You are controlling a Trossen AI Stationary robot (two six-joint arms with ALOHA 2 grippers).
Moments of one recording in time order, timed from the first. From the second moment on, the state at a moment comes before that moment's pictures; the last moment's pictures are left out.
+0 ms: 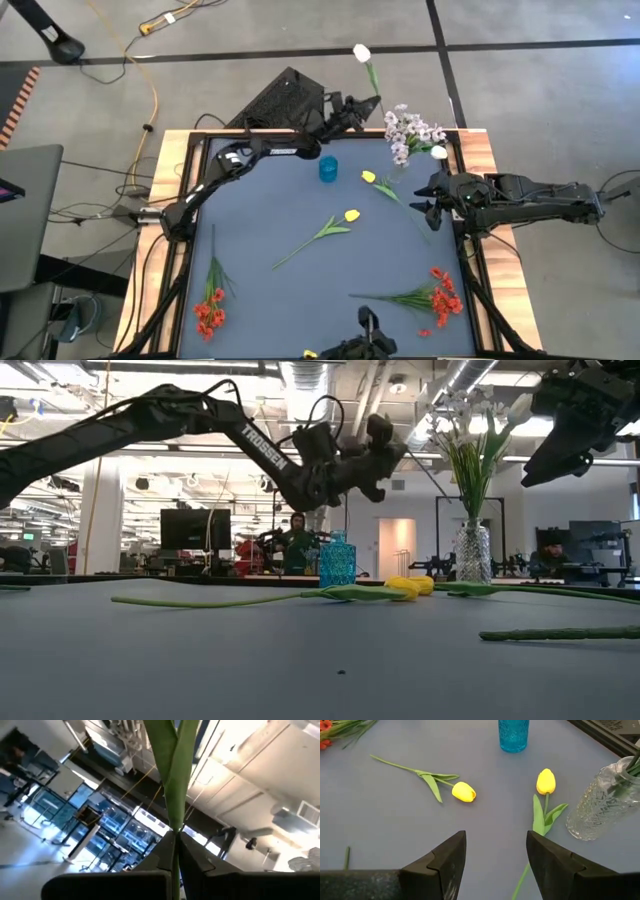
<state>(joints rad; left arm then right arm) 0.50 2.51 1.91 1.23 0.12 -0.76 -0.04 0.50 0.59 -0.78 0.22 0.40</state>
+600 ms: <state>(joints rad) 0.40 2.51 1.90 1.16 -0.05 -0.51 -0.04 0.50 0.59 -0.79 0.24 0.40</state>
